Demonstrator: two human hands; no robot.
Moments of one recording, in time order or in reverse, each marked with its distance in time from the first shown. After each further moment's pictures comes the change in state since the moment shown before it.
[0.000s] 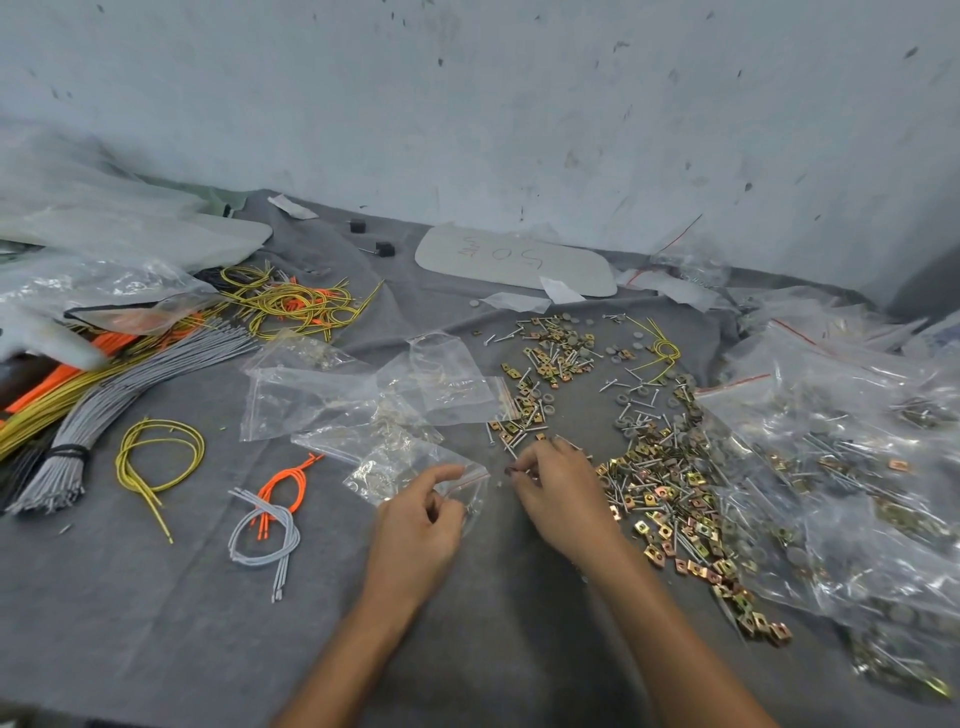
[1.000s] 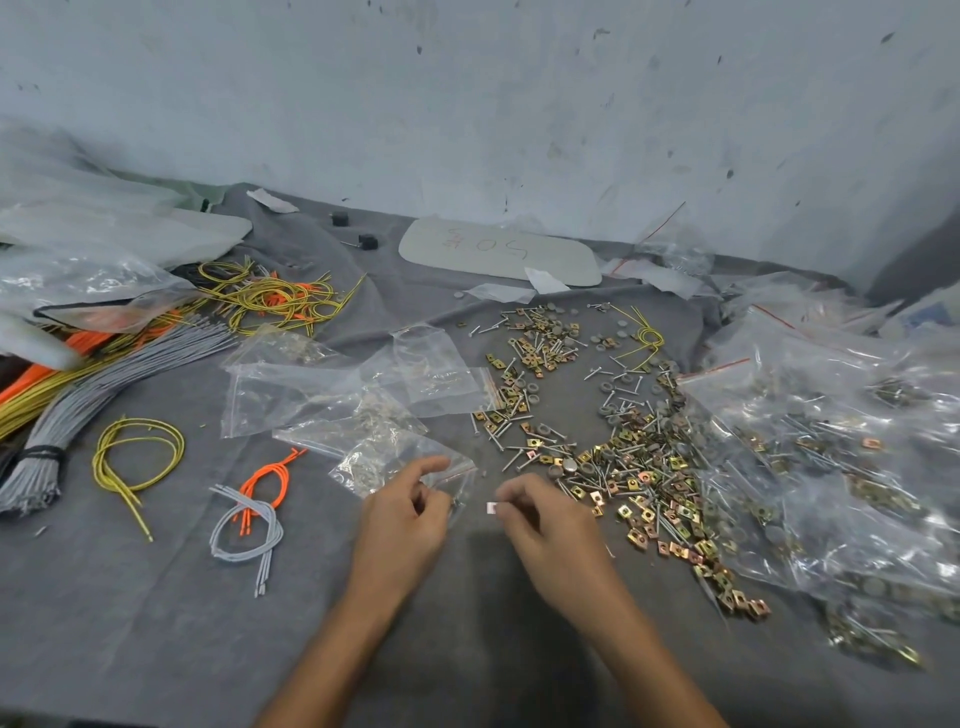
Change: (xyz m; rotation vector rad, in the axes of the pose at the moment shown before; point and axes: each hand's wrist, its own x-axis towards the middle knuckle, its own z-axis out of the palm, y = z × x) left_hand 0.001 -0.008 0.004 0.032 -0.013 0.007; right_hand -0.065 -0.007 -0.003 0.344 0.060 -0.069
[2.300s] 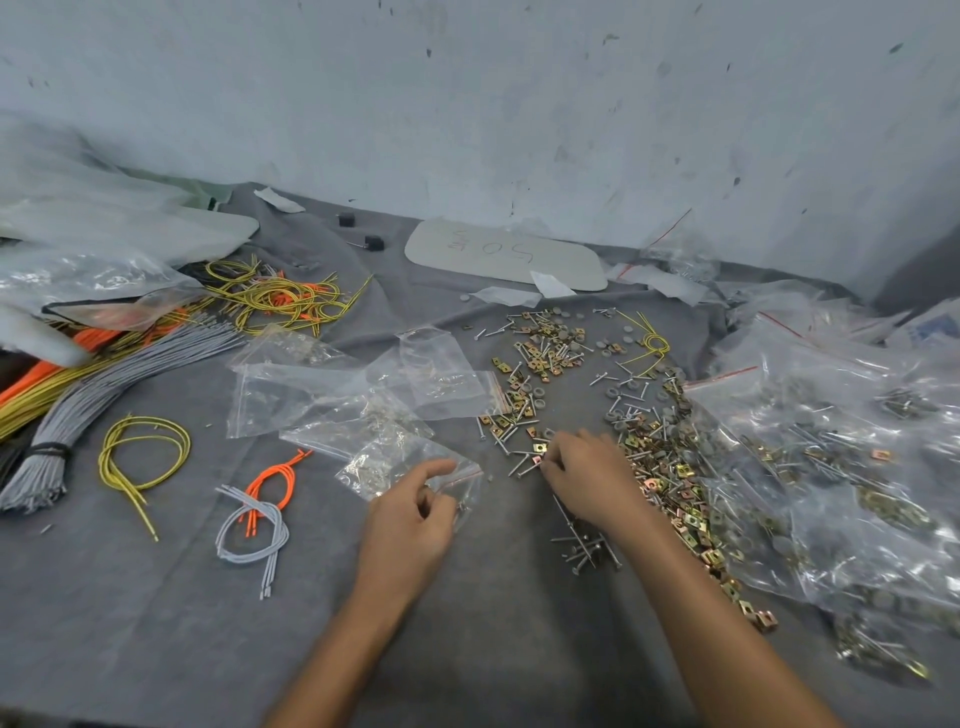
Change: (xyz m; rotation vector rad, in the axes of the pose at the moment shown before) left_hand -0.001 0.001 -0.001 -0.017 0.015 0.019; right_hand 0.082 0.035 -0.030 -0.683 -0.210 0.164
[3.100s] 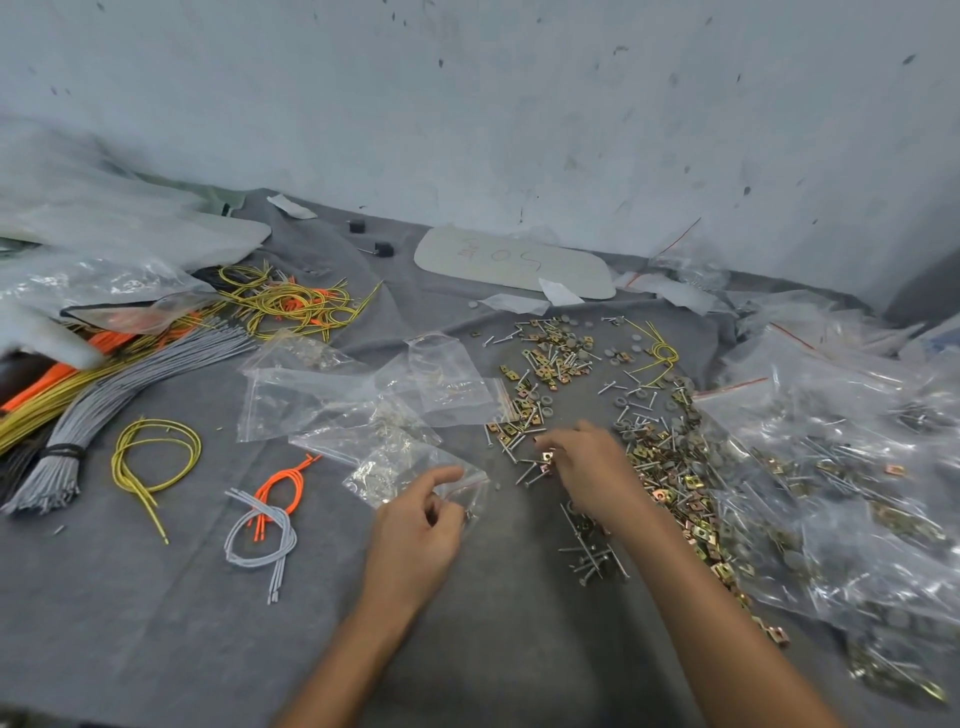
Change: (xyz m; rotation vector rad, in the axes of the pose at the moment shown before) left_hand 0.000 0.002 0.000 -0.003 0.006 -0.018; right_hand 0.012 -0.002 -0.007 0.139 0.045 -0.077
